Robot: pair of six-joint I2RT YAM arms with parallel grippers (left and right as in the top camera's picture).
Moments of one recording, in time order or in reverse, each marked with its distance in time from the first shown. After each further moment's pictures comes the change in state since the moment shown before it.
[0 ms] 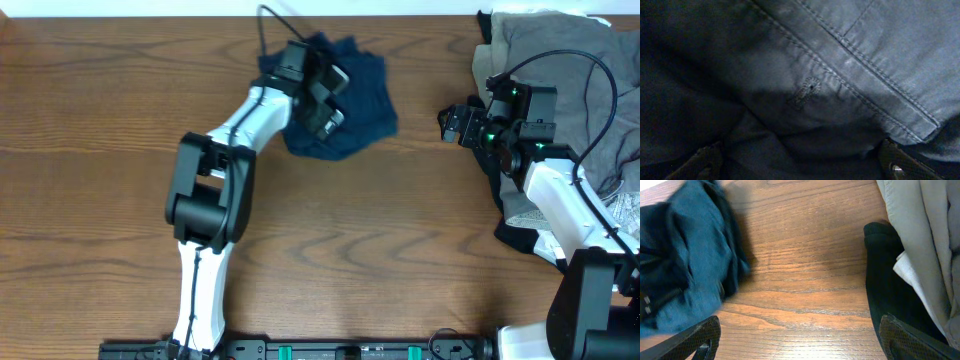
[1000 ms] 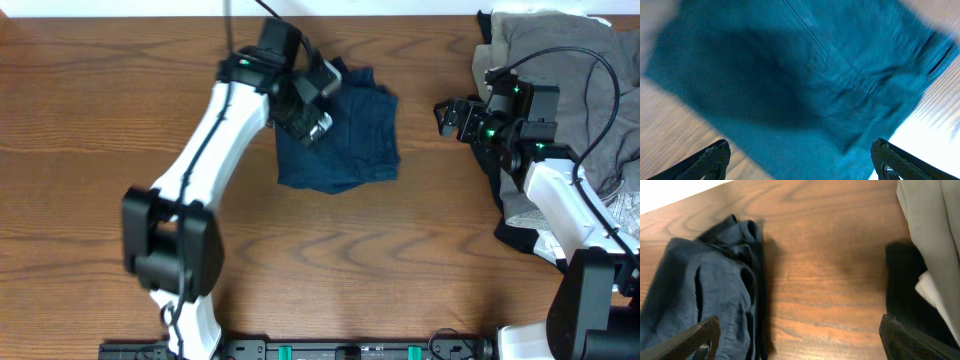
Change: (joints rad) left arm -0.040 -0.323 0.000 -0.483 0.027 0.142; right arm 0.000 0.000 0.000 0.058 -0.071 0.010
